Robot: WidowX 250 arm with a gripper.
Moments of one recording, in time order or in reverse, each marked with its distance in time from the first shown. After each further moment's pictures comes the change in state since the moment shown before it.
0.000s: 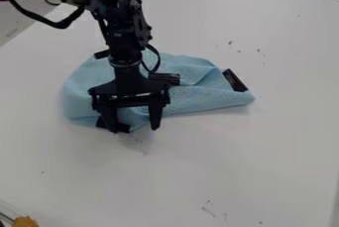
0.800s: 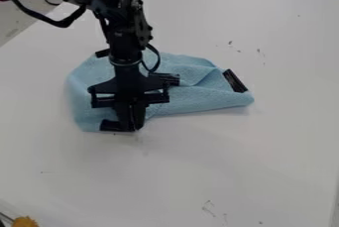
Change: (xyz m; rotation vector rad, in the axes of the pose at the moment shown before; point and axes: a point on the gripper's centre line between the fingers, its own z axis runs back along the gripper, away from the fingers) arm 0.000 -0.002 0.006 0.043 -0.017 -0.002
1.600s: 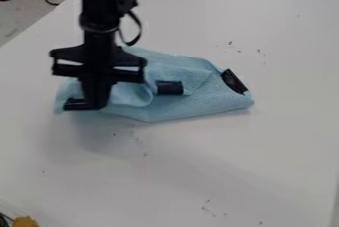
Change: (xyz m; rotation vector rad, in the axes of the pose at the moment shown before) arm -0.018 0.045 0.062 0.141 -0.100 -0.062
